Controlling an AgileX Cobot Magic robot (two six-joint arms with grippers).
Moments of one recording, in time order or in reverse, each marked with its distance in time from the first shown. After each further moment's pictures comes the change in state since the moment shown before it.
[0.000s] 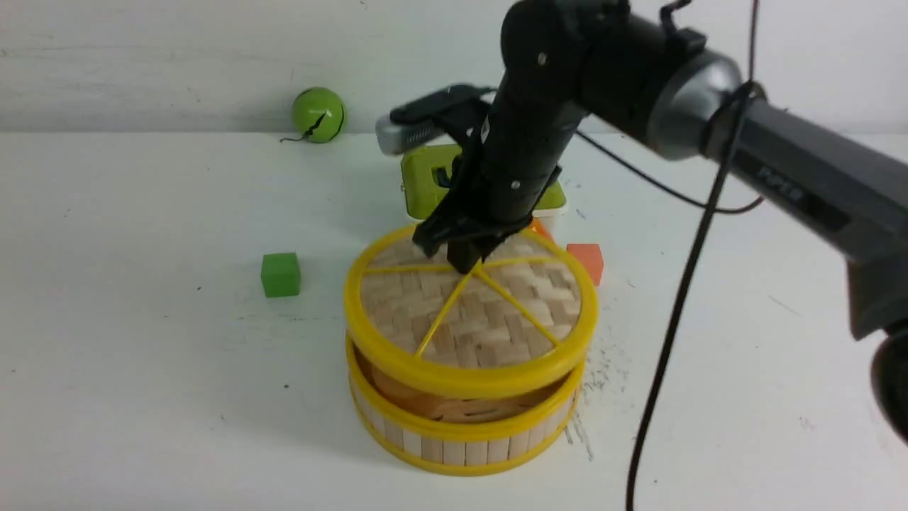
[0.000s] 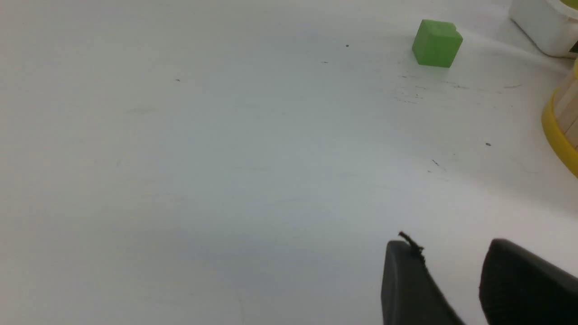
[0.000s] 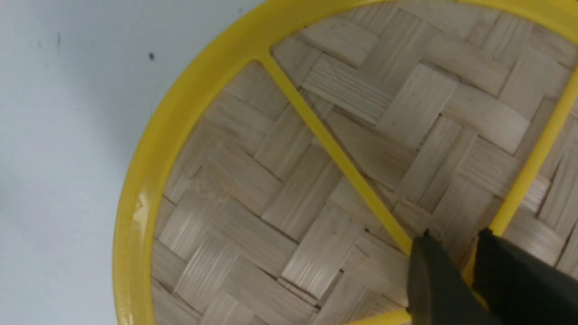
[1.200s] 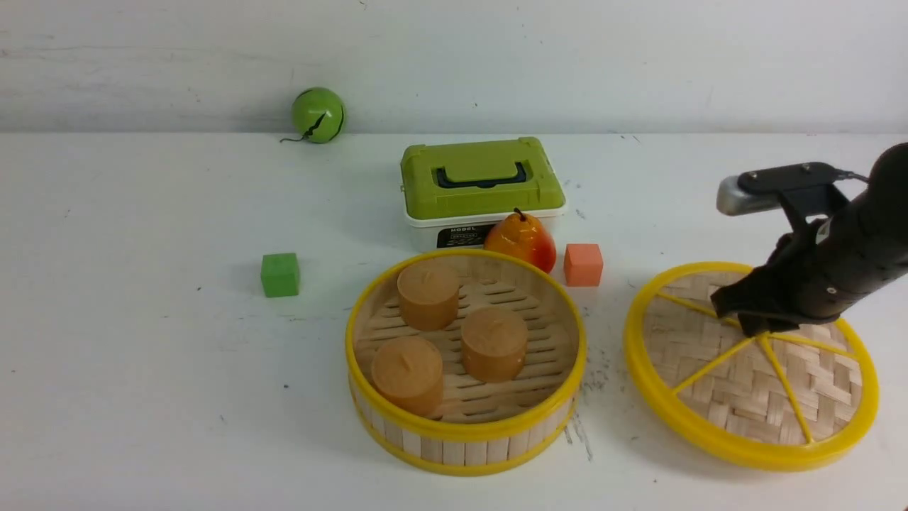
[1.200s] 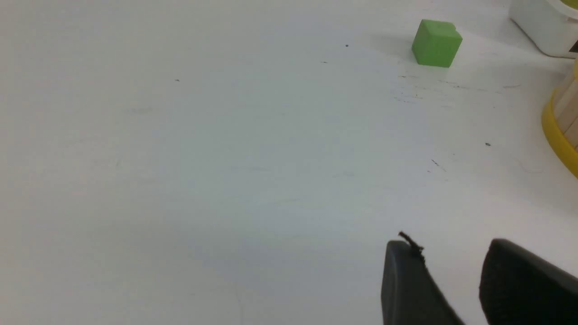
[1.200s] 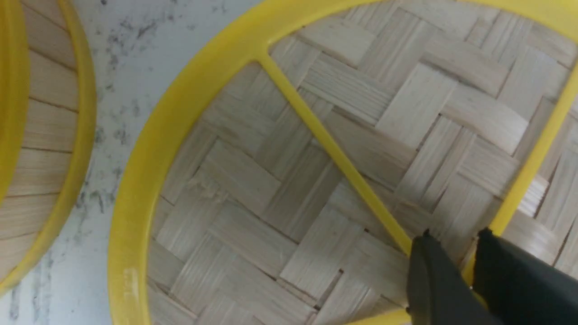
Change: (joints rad) right arm -0.466 -0.417 1.052 -0.058 -0.646 0.083; left arm 0.000 0.000 0.000 0.000 0.000 0.000
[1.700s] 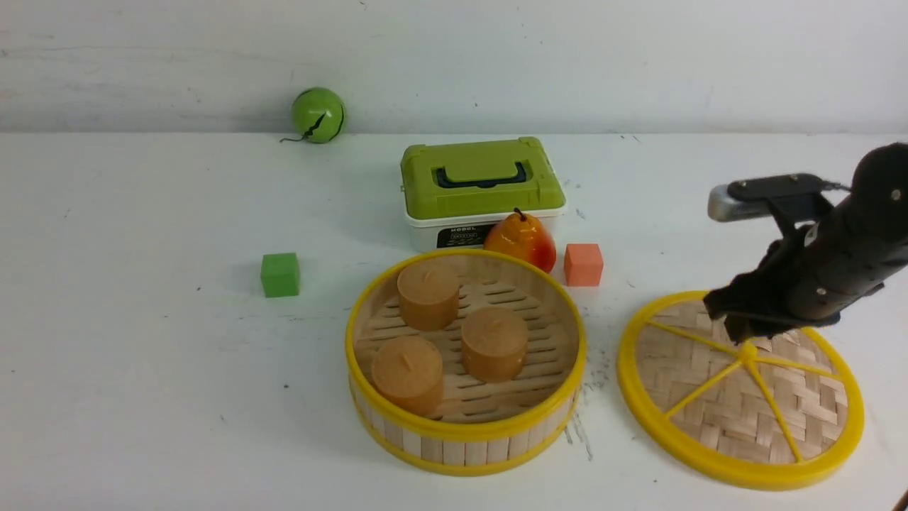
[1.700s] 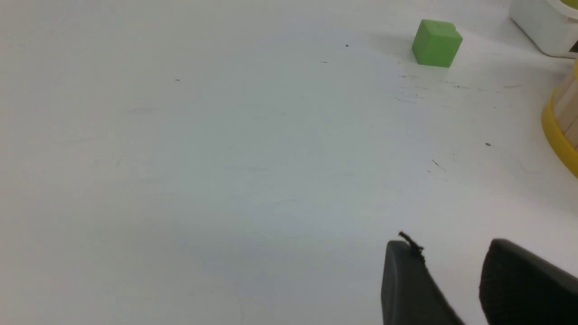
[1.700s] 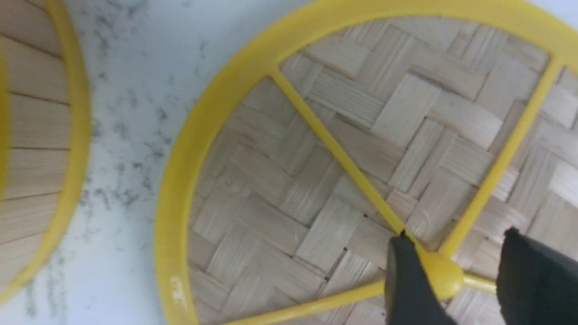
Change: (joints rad) right arm 0.000 -0.009 -0.032 0.033 0.058 0.000; left arm 0.000 0.000 0.000 0.000 0.000 0.000
